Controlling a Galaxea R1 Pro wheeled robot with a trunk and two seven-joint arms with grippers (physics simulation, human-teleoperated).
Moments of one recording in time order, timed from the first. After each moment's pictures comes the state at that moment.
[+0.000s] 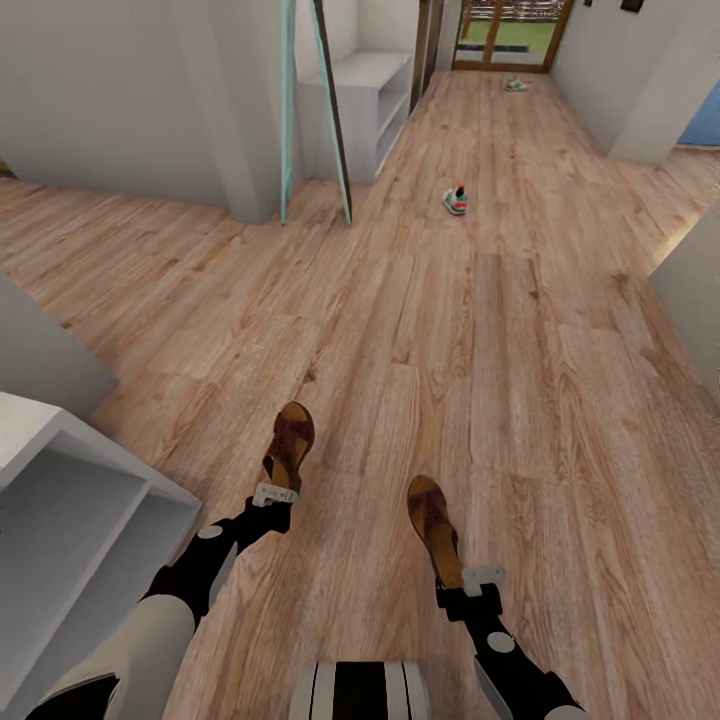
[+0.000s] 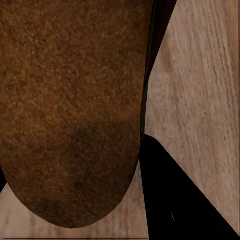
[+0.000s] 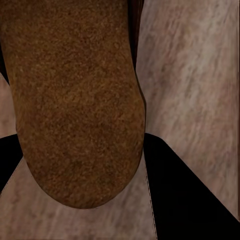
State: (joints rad) left arm -0.74 -0.05 0.27 -0.48 -0.34 -0.03 -0.46; right arm -0.51 0.05 0.04 -0.38 0.15 -0.21 -0.12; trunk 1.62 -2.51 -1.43
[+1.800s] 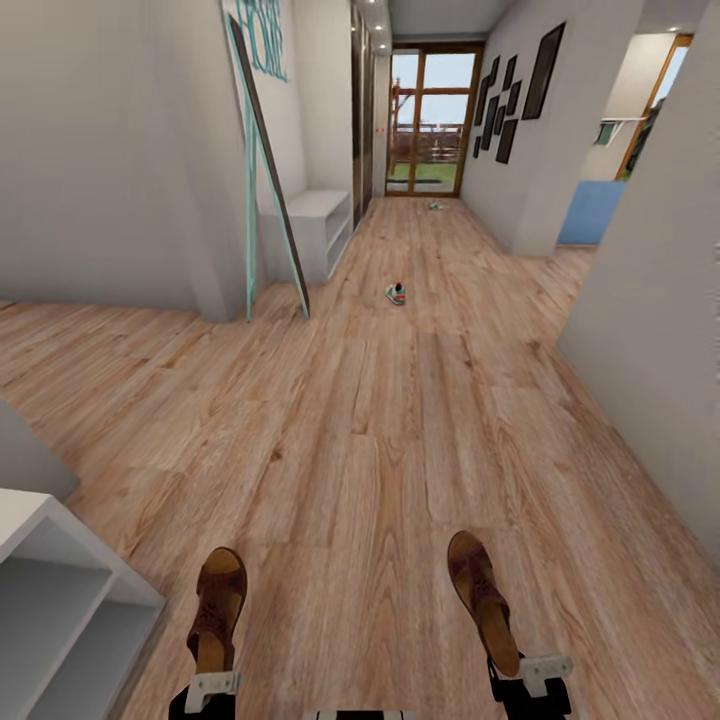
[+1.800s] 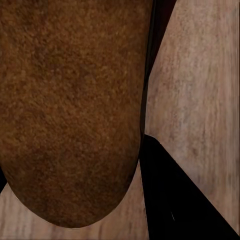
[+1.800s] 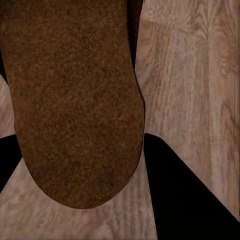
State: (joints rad) left arm -0.27 -0.02 0.33 -0.36 -0.22 -0.37 -0.12; right arm -0.42 -0.08 0.03 -0.05 0.14 -0.65 -0.12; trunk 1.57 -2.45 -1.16
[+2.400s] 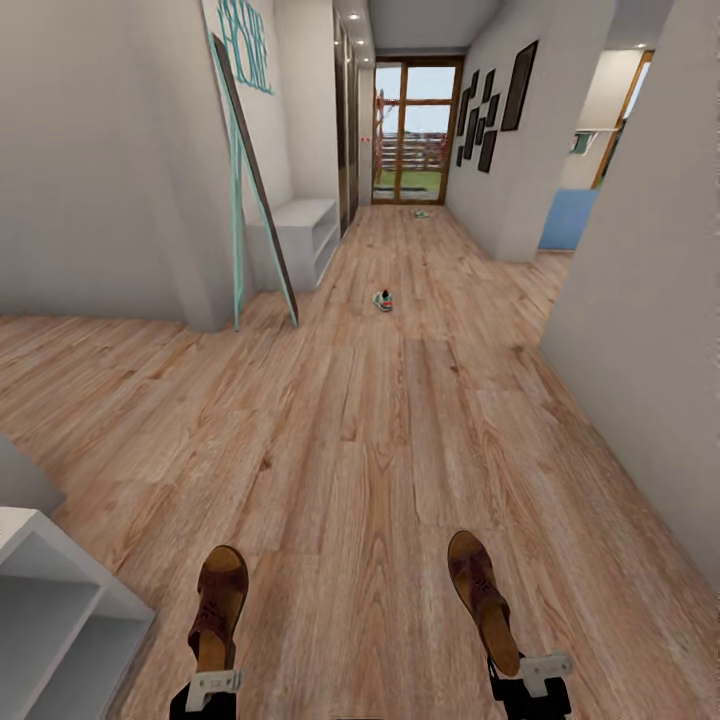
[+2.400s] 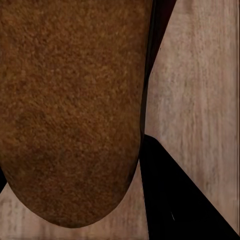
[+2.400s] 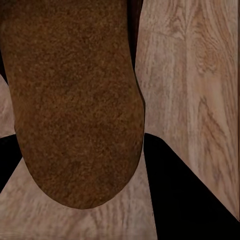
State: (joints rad) left arm -0.27 -0.02 0.33 -0.37 -0.22 -0.37 -0.13; right arm -0.42 -0.08 0.03 -0.05 0.14 -0.65 -0.13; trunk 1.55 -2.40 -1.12
